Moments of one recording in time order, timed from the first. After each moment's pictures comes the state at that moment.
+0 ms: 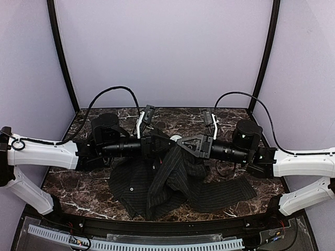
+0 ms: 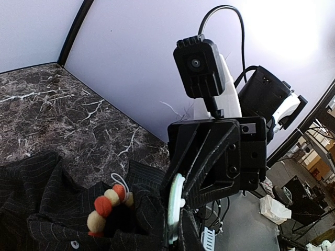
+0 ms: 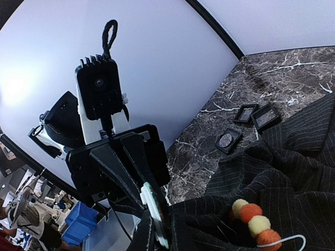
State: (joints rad) left arm -1.01 1.42 0.87 0.50 0.37 -0.54; right arm 0.97 1.15 0.65 0.48 -0.25 0.76
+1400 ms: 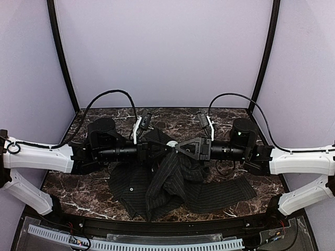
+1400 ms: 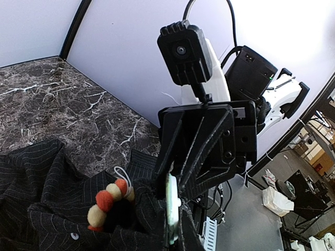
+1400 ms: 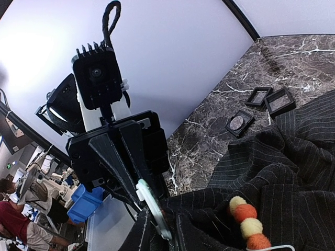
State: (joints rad) left arm -1.02 1.37 0.81 0.47 0.35 -0.51; right arm 0.92 1.20 0.66 0.47 -0.44 0.73
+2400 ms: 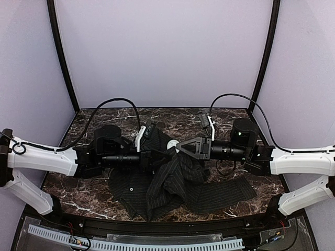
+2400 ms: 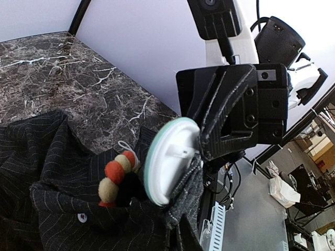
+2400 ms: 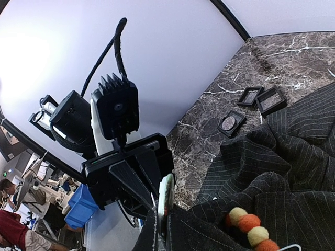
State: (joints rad) left arm -1.03 1.41 0.77 0.44 0.33 -0.53; right arm 0.92 1.19 0.66 0.46 -0.41 0.74
